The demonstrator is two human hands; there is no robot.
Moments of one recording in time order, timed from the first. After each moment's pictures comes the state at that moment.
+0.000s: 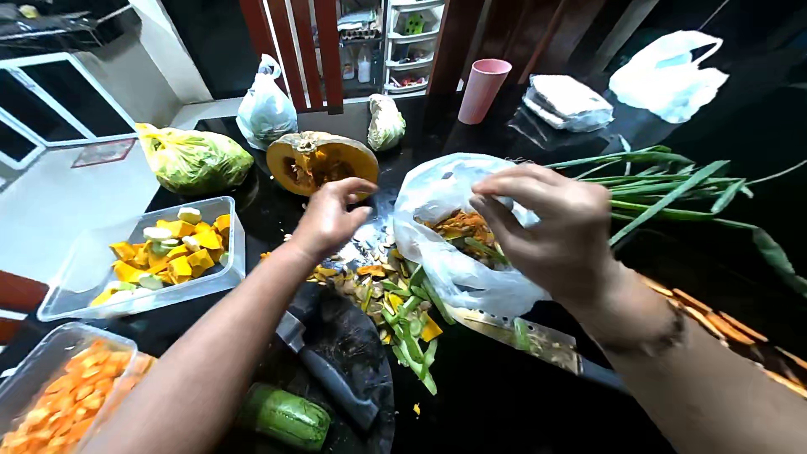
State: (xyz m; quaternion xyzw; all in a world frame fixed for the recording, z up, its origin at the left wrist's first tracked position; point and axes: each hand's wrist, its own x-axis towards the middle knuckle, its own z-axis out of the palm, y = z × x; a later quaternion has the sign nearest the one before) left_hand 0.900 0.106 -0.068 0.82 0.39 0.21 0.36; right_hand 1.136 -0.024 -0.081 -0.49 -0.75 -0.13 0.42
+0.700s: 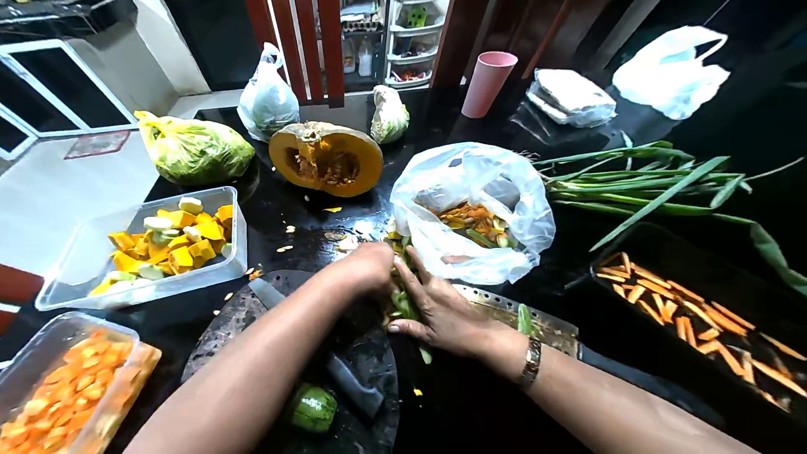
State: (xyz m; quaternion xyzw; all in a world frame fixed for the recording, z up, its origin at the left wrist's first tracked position) left_hand 0.934 0.060 -0.090 0.86 0.39 -0.21 0.27; right_hand 1.071 -0.049 -0.191 -0.58 -0.78 0.14 0.20
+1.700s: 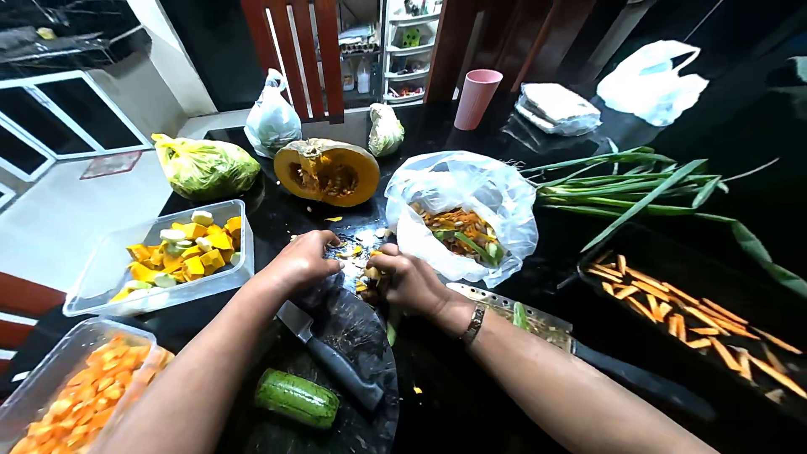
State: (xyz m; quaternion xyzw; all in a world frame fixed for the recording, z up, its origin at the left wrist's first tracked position) left_hand 0.852 0.089 -0.077 0.82 0.48 -0.05 0.30; right_hand 1.040 0.002 -0.168 -0.52 -0.76 0.13 0.35
